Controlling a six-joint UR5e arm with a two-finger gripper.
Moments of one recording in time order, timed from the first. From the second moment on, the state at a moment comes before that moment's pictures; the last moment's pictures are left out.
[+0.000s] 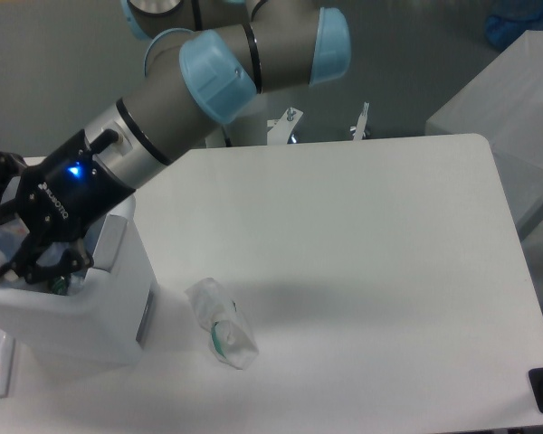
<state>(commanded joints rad) 2.24 -1.89 -1.41 -0.87 0.48 0.61</state>
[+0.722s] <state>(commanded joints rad) 2.45 -1.87 -1.47 -0.87 0.70 0.61</state>
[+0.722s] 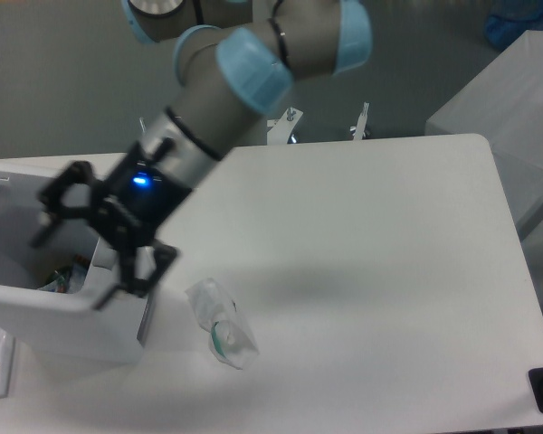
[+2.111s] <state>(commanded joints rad) 2.42 -2.05 -1.63 -0.92 1.20 0.53</state>
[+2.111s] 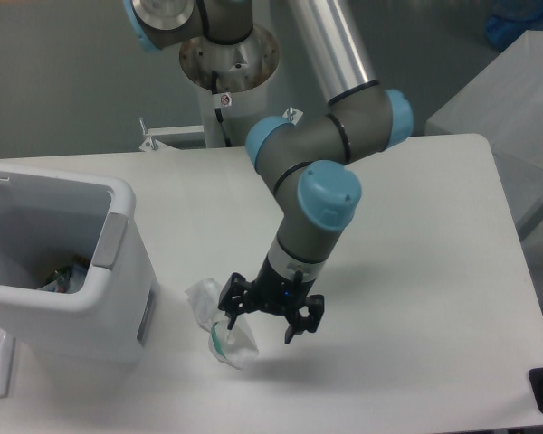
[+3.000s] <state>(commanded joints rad) 2.36 -2.07 -1.66 -0.95 1.33 0.54</state>
